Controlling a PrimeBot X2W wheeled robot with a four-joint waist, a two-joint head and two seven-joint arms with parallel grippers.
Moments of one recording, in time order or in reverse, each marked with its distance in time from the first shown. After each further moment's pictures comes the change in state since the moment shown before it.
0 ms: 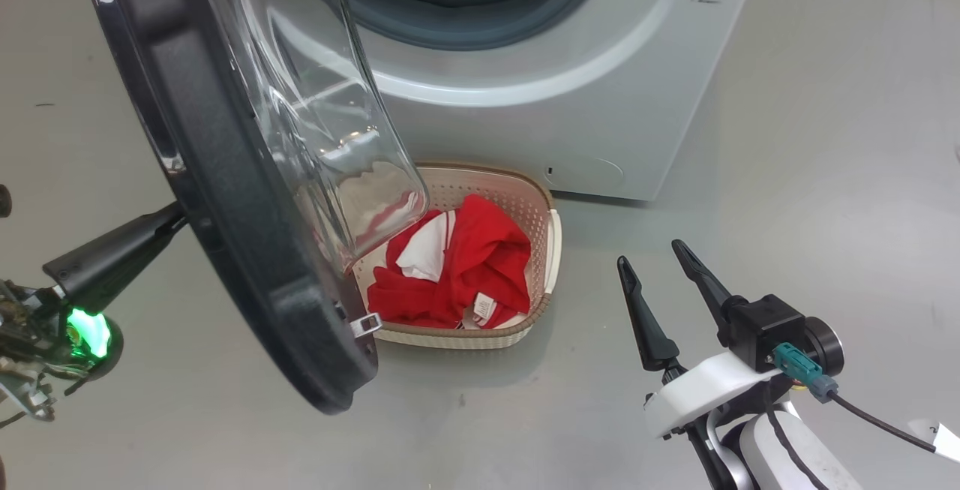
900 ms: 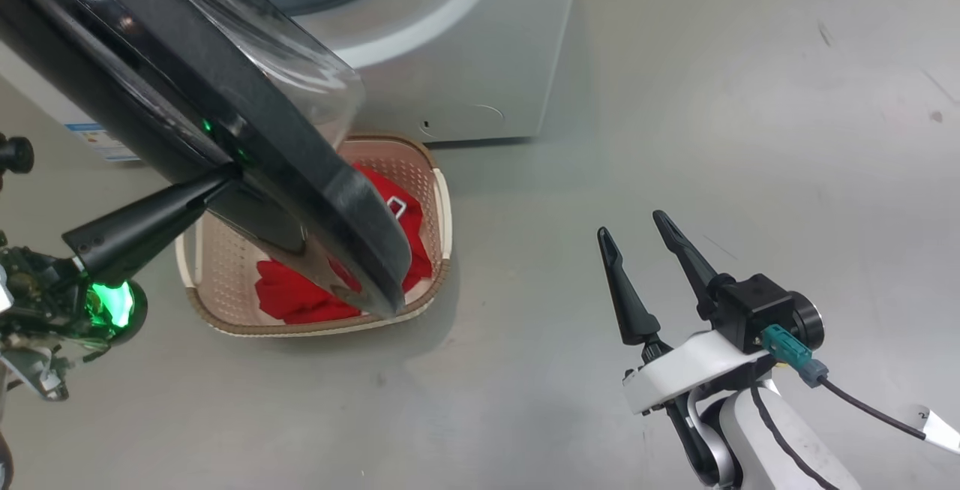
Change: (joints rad) left arm -0.059 -0.013 -0.031 -0.140 -0.010 0.063 -0.006; right arm -0.057 0.037 0.020 0.013 0.012 0.000 -0.041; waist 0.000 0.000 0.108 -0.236
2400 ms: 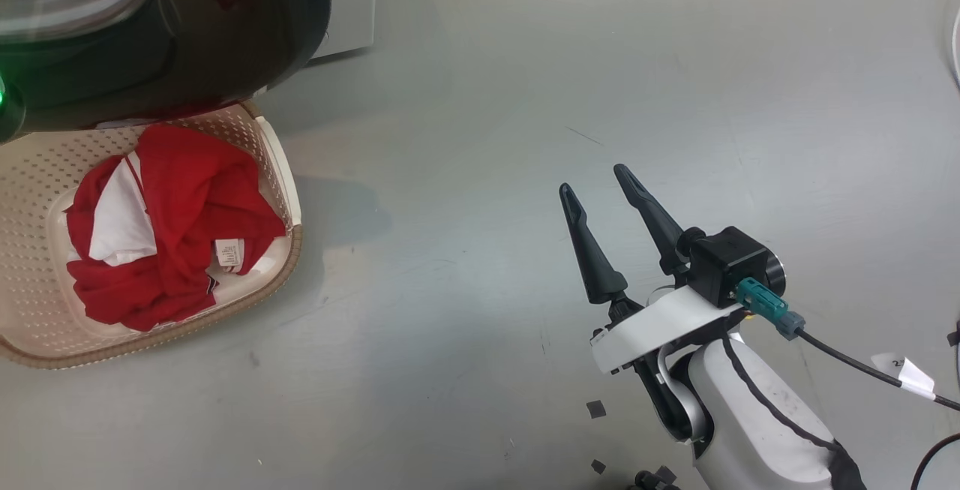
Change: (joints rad) left arm -0.461 -0.009 -0.021 0.247 0.074 0.119 -0.181; right arm -0.154 0.029 0.066 0.098 0.077 0.028 -0.051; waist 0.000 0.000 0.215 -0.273
